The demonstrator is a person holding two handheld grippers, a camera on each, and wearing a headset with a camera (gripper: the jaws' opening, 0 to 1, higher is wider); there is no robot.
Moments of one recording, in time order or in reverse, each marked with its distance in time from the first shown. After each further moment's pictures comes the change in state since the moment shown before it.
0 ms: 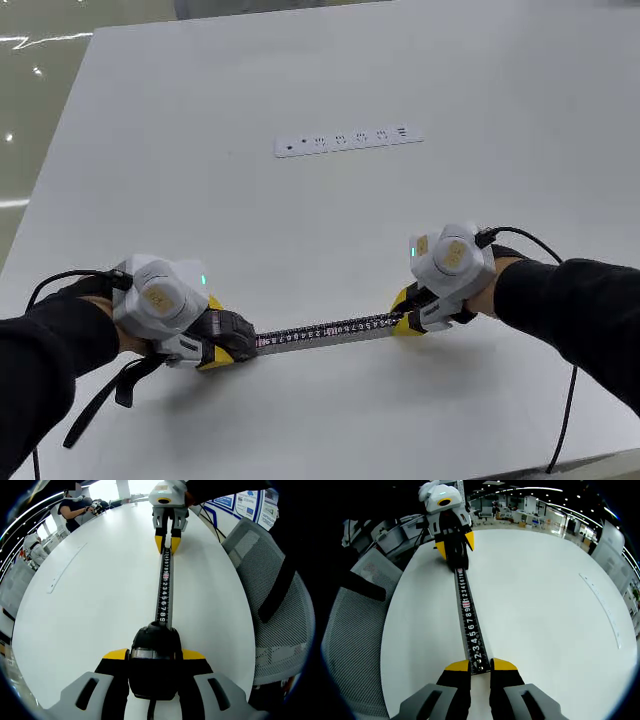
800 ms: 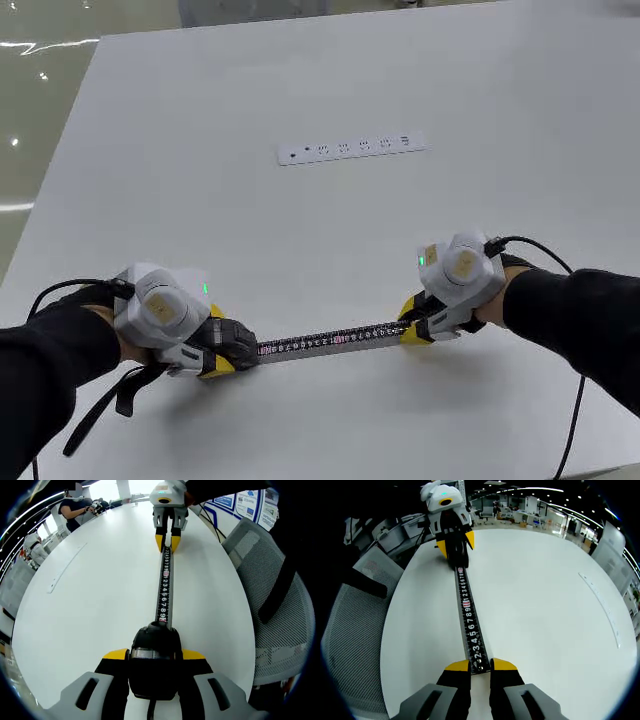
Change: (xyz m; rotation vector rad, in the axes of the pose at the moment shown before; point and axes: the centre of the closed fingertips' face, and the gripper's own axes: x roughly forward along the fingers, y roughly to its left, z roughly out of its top) left arm 0.000 0.000 0.000 -0.003 0.000 0.000; right arm -0.003 -0.001 -0.007 -0.004 -0.001 0.002
